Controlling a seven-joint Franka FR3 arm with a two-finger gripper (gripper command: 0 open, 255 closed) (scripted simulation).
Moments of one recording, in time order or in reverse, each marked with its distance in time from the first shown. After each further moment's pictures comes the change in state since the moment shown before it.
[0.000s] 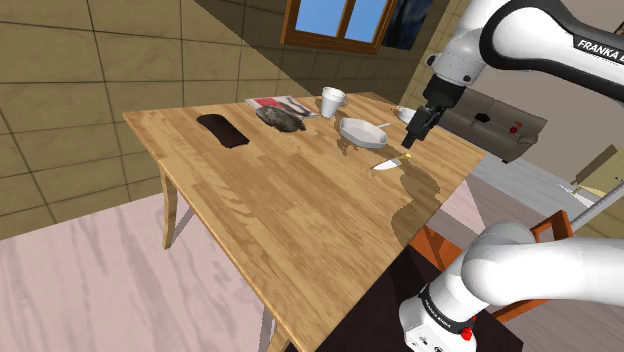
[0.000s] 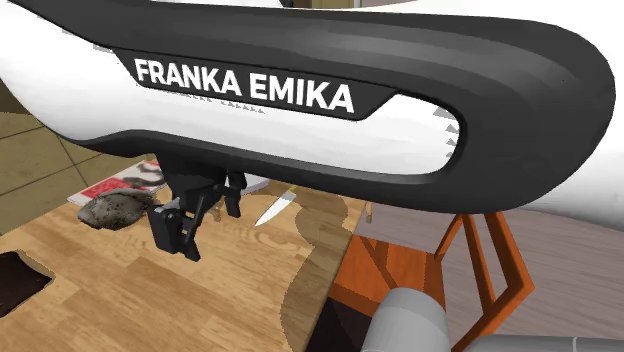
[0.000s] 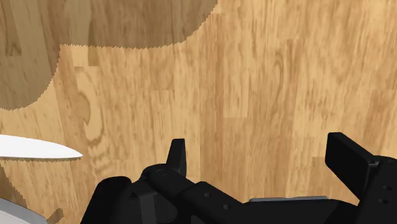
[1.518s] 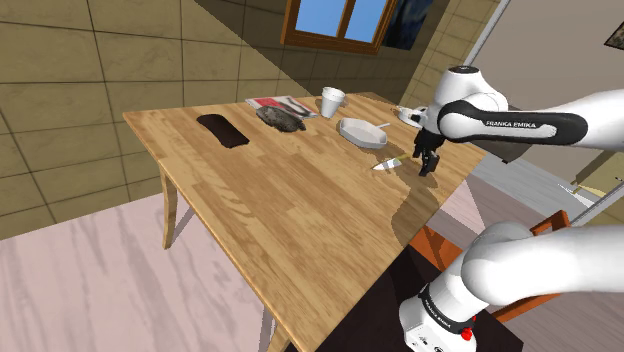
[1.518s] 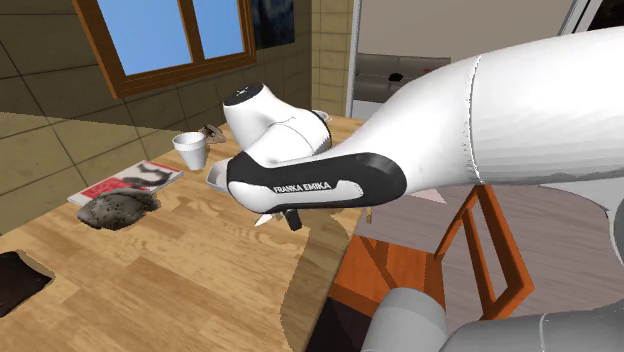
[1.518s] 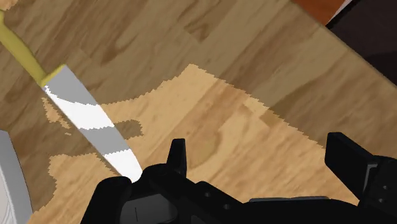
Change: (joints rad) arm 0.000 0.155 -0.419 -0.253 -0.588 0.444 -0.831
